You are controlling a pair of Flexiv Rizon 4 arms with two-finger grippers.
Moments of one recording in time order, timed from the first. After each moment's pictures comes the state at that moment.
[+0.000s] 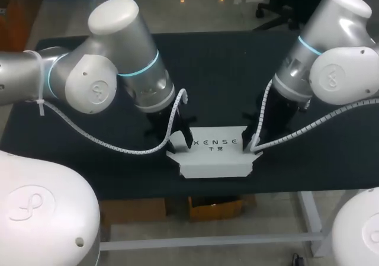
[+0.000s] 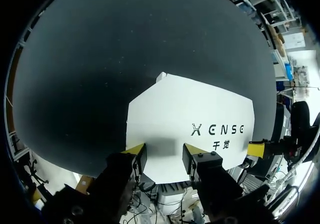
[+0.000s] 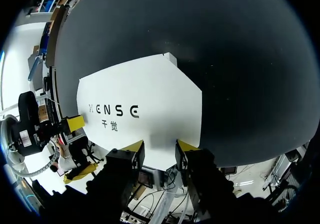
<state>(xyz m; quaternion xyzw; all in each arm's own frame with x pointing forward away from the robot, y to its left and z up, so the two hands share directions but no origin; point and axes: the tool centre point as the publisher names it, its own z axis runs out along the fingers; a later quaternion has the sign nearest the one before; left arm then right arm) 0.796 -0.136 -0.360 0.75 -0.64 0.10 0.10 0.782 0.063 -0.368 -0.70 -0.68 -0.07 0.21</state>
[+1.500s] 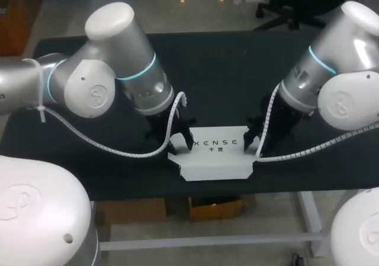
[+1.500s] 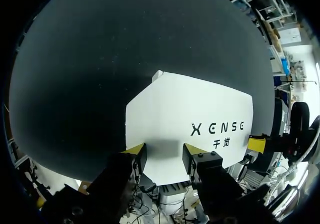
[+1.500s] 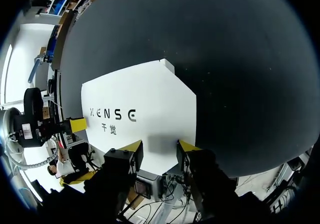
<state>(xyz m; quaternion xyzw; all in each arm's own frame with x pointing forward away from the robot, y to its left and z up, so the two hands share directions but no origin) 0.796 -0.139 -0.367 0.74 -0.66 0.11 0.11 0.787 0.057 -0.378 -0.70 -0.68 -0.13 0.18</state>
